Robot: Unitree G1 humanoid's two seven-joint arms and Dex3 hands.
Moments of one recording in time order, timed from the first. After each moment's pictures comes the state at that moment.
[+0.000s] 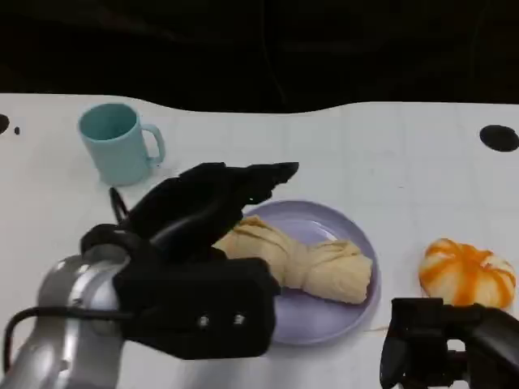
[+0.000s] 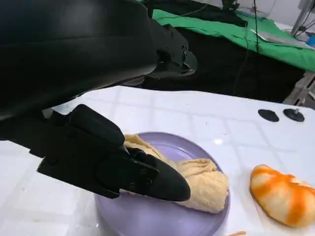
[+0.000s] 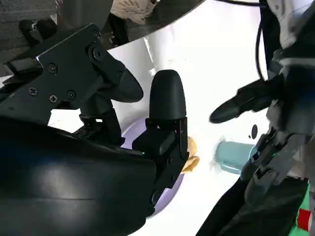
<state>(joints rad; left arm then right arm) -0.23 0.31 -0.29 -0.47 0.61 0.27 -0.53 0.36 -0.40 0.04 -0.89 0.25 0.61 0.37</state>
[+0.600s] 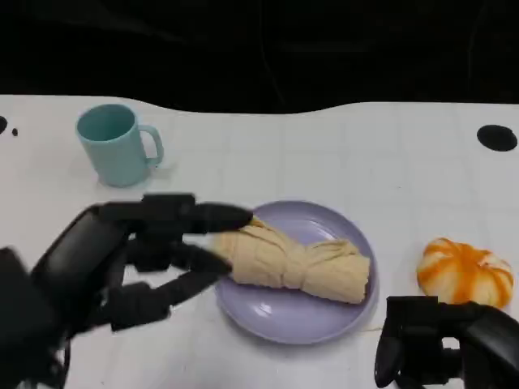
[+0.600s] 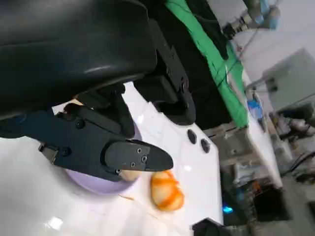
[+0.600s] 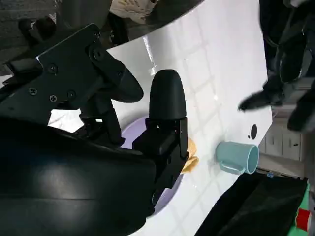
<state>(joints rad) 0.15 0.13 0.13 -0.78 -0.14 0.48 -0.47 0.34 -0.40 0.06 -0.89 0.25 0.62 0.36</state>
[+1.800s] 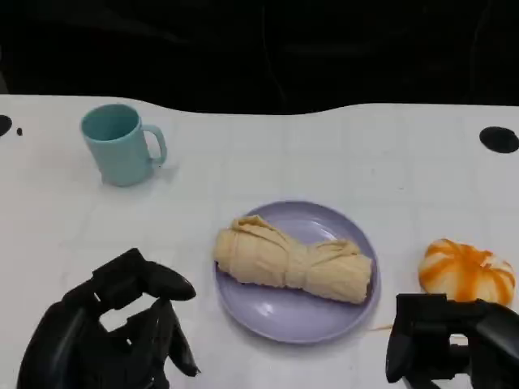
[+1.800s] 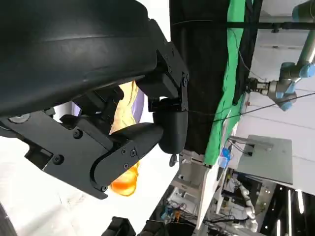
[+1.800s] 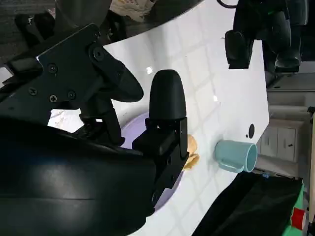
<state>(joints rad) 0.43 0.02 0.09 -0.73 -0.42 0.41 -0.25 0.35 -0.40 0.03 -0.79 0.25 0.50 0.40</state>
